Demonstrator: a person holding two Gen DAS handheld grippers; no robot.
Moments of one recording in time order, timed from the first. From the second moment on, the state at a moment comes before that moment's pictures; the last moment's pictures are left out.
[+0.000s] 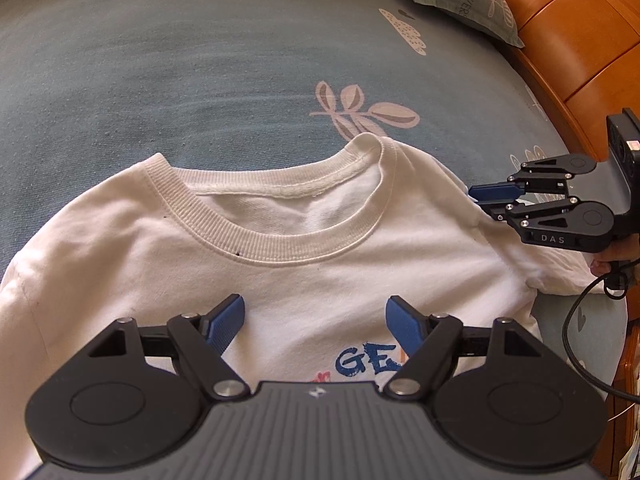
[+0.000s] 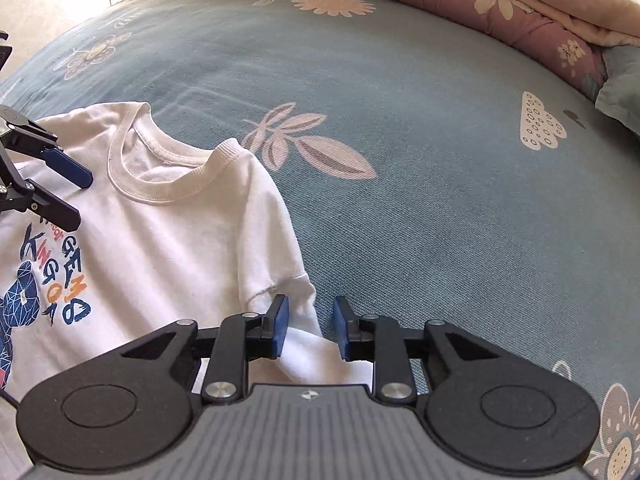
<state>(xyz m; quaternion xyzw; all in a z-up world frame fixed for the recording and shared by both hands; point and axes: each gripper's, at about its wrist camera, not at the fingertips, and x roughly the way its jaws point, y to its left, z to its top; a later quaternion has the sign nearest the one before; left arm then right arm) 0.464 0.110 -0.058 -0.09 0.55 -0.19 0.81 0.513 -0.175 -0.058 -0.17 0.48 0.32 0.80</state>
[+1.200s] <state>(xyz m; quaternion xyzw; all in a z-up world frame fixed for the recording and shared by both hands) 0.545 -0.027 -0.072 -0.09 0.50 -0.33 0.80 0.391 -0.311 -0.064 0.05 0.47 -0.04 0.88</state>
